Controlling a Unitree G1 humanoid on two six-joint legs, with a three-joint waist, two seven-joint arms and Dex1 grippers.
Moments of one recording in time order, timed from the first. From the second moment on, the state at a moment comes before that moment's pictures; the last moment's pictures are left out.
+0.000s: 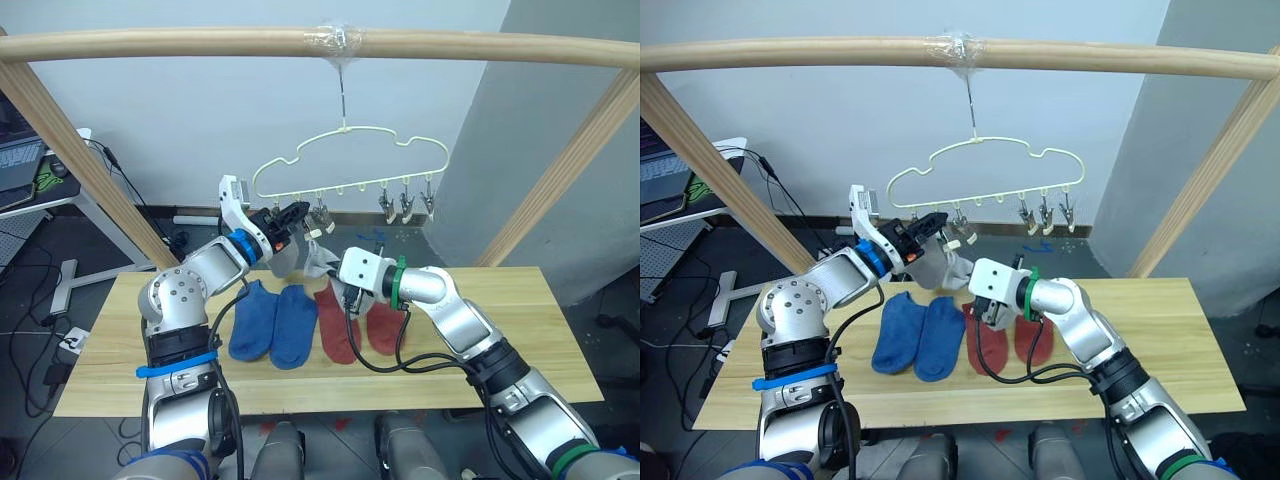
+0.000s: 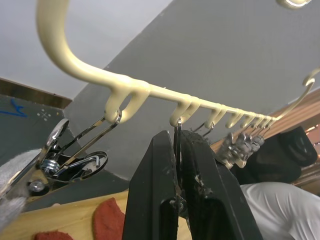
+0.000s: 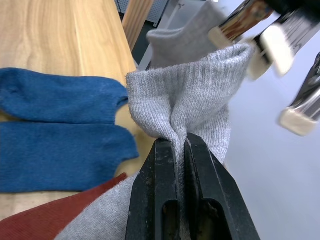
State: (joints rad) left arm -0.63 0.20 0.40 0.02 -0.89 1.04 -0.25; right arm -0.61 -0.31 0.44 0.11 -0.19 0.09 0.69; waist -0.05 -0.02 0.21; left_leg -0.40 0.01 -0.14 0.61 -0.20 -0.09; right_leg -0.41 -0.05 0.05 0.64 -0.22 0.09
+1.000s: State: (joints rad) left arm -0.61 0.26 0.38 -0.01 -0.95 1.02 -0.28; right arm -0.65 -0.29 0.43 0.13 -0.29 0.03 0.63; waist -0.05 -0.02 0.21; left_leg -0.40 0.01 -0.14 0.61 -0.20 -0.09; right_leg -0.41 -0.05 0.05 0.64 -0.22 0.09
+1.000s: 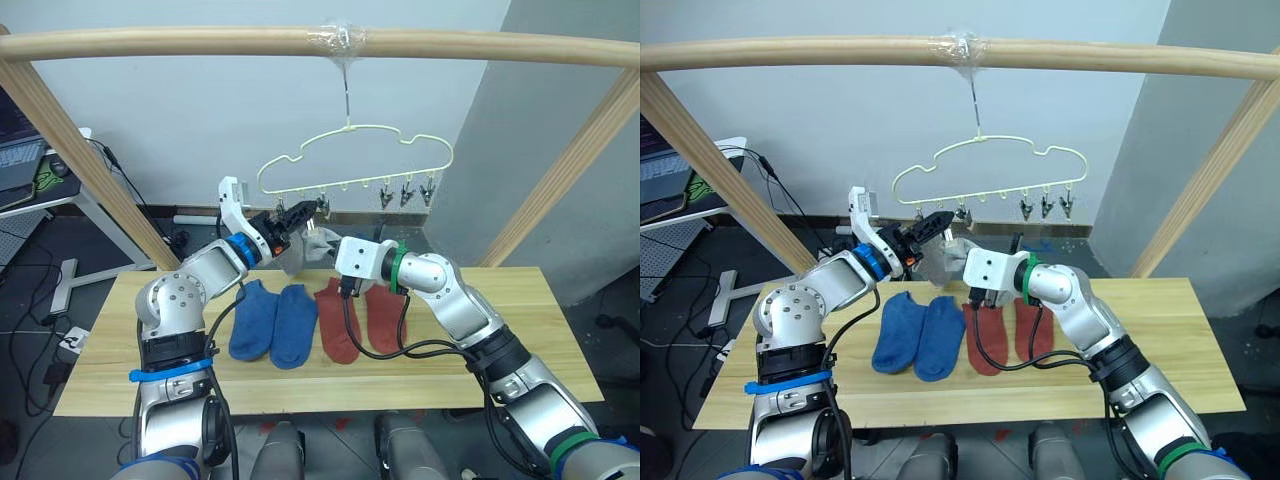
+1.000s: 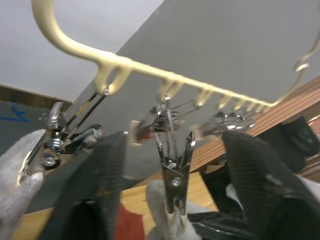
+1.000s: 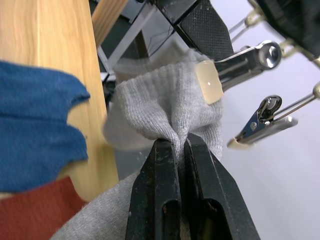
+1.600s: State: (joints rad) left arm -0.21 0.56 0.24 -0.46 -0.91 0.96 -0.38; right arm -0.61 -0.15 0.31 0.23 -0.05 0.26 0.70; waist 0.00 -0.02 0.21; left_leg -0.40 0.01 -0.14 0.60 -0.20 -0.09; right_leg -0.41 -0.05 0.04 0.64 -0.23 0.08
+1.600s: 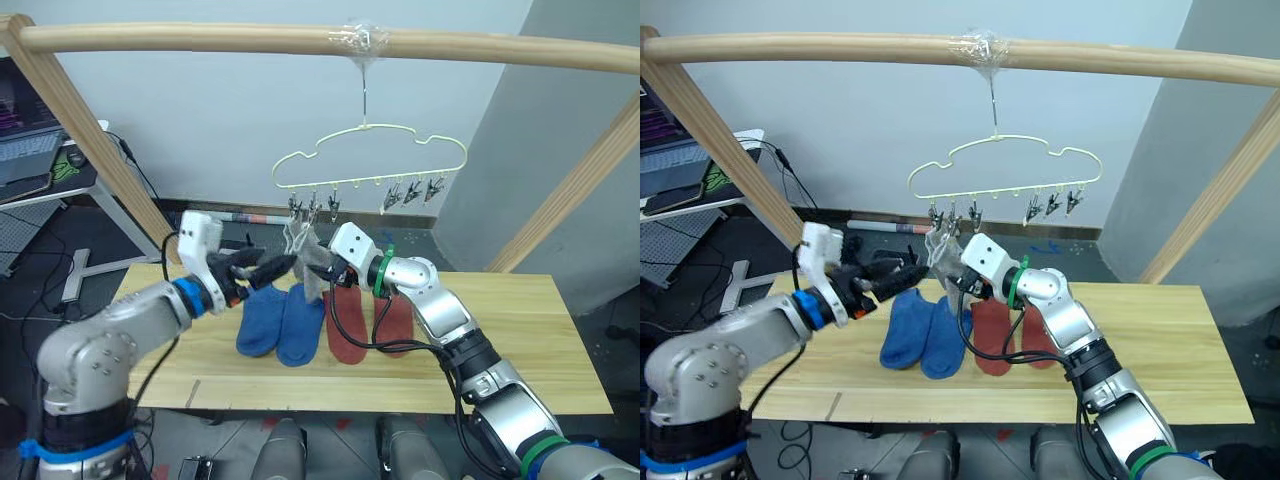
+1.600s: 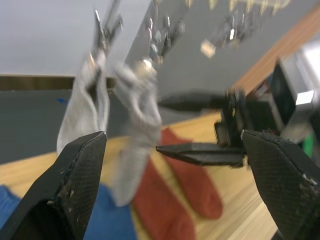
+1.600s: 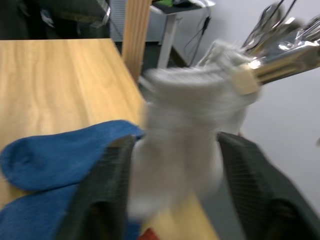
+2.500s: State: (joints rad) left arm -0.46 0.15 -0.15 0.10 -0.14 0.13 -0.29; right arm -0.36 -0.37 -0.06 -0.51 0.38 0.79 0.57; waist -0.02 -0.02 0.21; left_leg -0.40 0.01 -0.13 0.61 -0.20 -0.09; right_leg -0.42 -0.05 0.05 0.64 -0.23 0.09
